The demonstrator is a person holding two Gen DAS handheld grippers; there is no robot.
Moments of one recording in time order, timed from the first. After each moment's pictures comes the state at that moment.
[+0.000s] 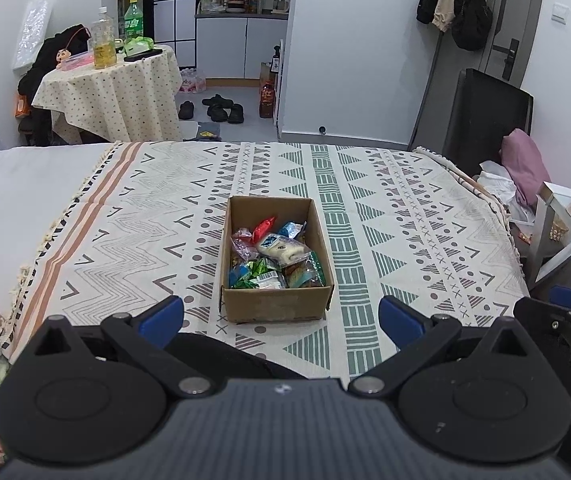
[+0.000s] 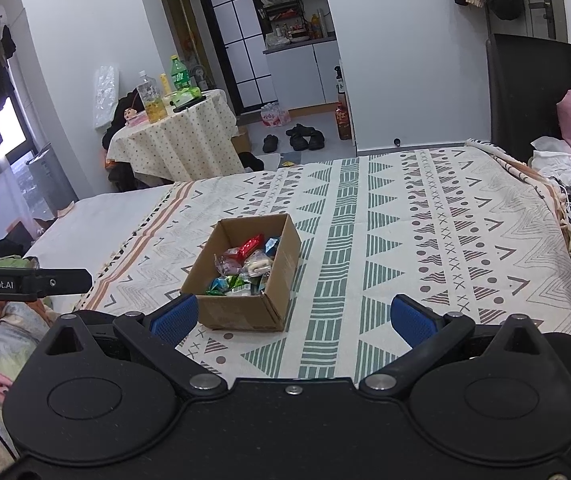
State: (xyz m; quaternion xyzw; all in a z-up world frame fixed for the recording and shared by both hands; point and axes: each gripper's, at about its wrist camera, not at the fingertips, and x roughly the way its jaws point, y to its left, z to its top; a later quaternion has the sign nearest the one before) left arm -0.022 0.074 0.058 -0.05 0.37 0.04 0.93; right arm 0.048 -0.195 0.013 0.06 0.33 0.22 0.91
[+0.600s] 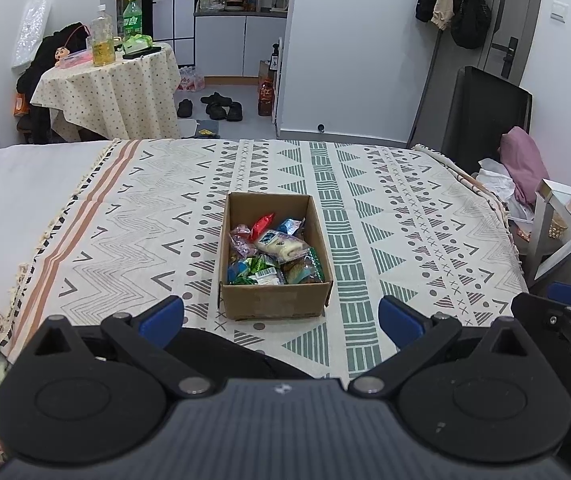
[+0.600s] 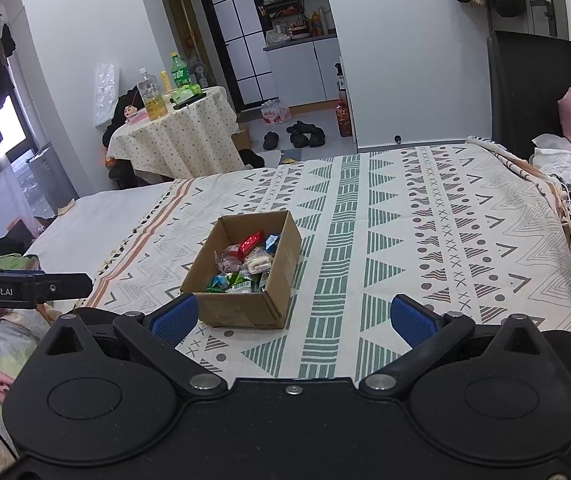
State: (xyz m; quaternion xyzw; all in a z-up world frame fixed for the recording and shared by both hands) left arm -0.023 0.073 0.056 -0.05 0.37 0.04 0.93; right arm 0.051 -0.194 0.013 0.06 0.34 0.22 0.91
